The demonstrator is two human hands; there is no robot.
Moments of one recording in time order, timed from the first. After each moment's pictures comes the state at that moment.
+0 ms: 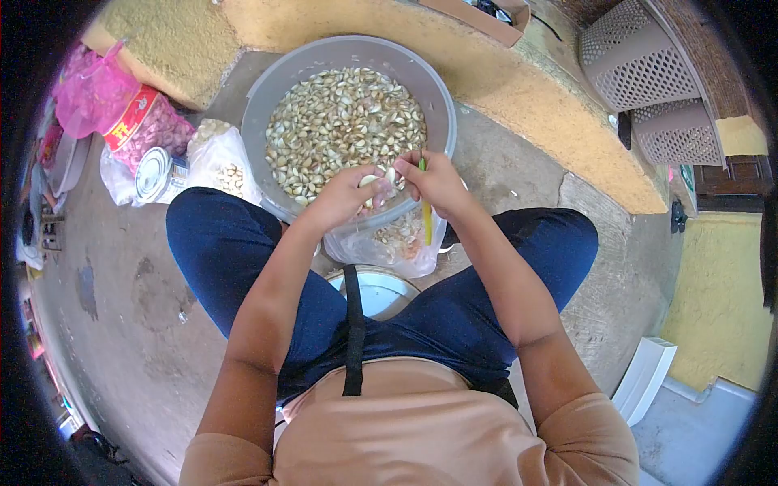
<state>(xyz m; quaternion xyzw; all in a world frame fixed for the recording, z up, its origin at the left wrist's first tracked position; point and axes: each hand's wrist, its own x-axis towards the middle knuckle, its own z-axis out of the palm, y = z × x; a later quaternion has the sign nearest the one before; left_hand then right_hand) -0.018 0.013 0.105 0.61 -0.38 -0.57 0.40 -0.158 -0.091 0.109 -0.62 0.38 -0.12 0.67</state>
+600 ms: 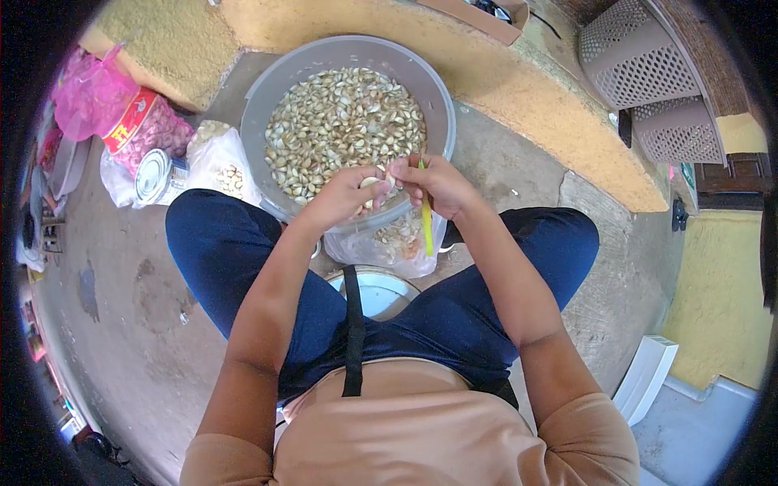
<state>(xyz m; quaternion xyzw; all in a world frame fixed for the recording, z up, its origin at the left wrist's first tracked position) -0.017 0.011 0.112 0.60 -0.40 -0.58 0.37 -0.162 -0.095 0.123 -0.48 0.36 -0.05 0.80</state>
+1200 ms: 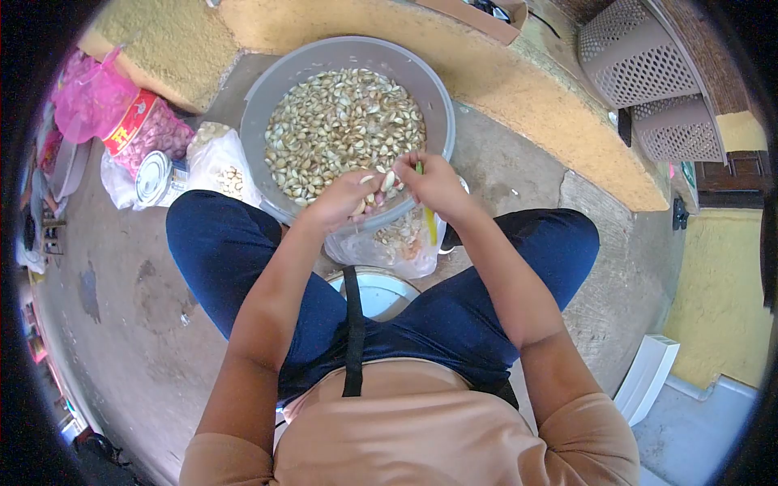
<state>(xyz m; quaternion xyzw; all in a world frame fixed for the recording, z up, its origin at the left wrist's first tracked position) -0.021 0.006 0.086 0.51 -0.22 -0.70 0.45 -0.161 -0.090 0.118 -0.71 0.38 -0.13 0.58</state>
